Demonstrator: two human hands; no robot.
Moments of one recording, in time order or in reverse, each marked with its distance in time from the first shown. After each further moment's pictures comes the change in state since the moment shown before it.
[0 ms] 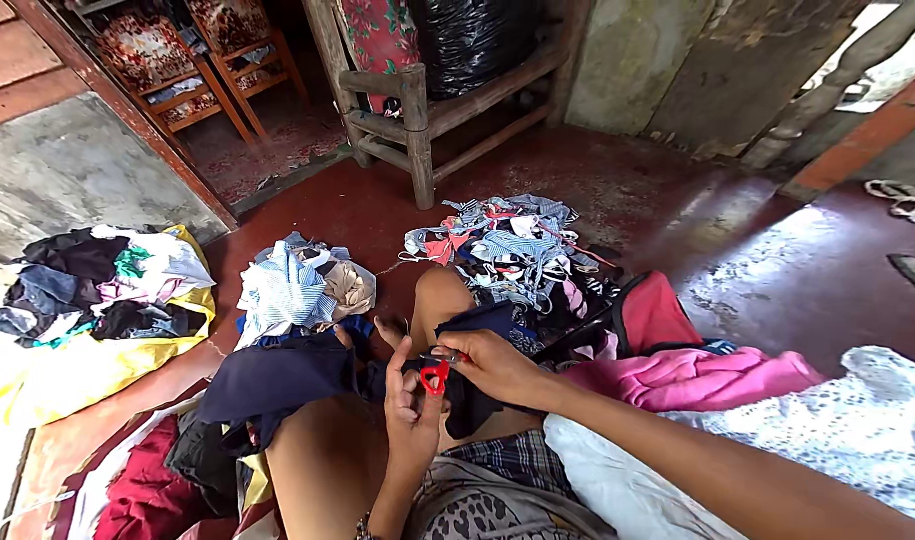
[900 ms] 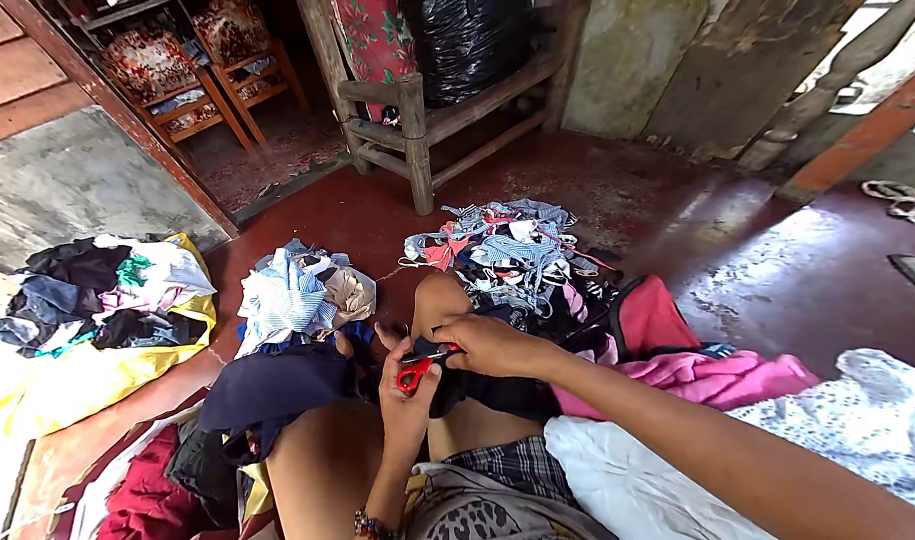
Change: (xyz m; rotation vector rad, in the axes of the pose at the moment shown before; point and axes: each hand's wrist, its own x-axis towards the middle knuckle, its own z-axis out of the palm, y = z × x) left_hand 0.025 -0.021 -0.006 0.063 0.113 -0.103; right_hand 0.034 -0.012 -0.036 -0.326 -0.345 0.069
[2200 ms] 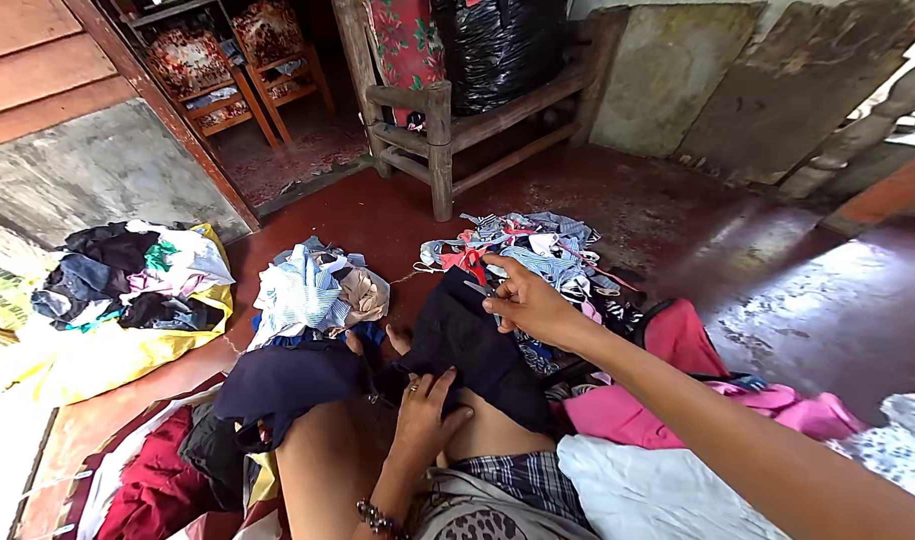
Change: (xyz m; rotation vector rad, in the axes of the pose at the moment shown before) left_hand -0.008 -0.033 -0.023 1.022 -0.392 0.270; right_hand -0.005 0.033 -0.034 0.692 0.419 0.228
